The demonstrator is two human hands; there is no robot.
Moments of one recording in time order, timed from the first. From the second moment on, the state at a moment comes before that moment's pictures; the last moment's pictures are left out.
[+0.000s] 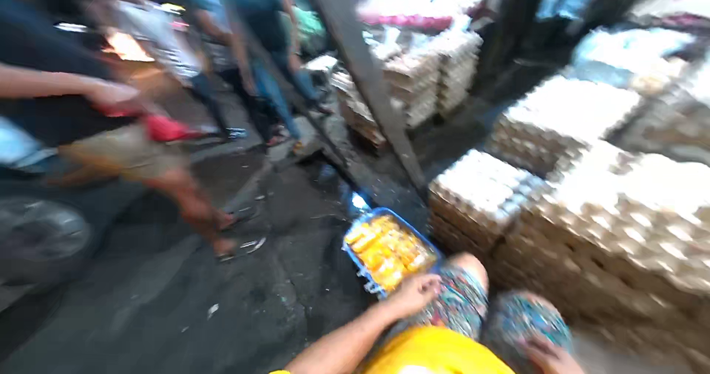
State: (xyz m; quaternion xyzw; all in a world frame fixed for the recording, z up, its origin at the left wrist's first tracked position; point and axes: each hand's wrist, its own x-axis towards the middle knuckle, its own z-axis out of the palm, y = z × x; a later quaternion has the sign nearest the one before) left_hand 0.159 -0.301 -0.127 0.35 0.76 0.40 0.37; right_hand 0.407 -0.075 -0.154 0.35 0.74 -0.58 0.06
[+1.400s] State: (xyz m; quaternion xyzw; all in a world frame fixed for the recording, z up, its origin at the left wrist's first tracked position) left_hand 0.157 -0.164 -0.219 0.59 0.78 0.17 0.07; right_hand 0.505 0.063 -0.037 0.56 0.76 -0.06 -0.33
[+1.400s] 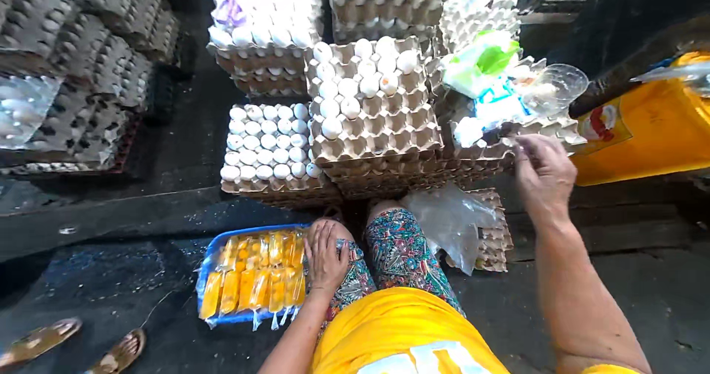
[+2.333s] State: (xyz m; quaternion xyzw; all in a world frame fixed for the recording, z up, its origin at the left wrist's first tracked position) left_hand 0.103 -0.040 -0.053 0.60 0.71 0.37 0.04; right_hand 0.473 0.112 0.011 0.35 0.72 -0.27 -0.53
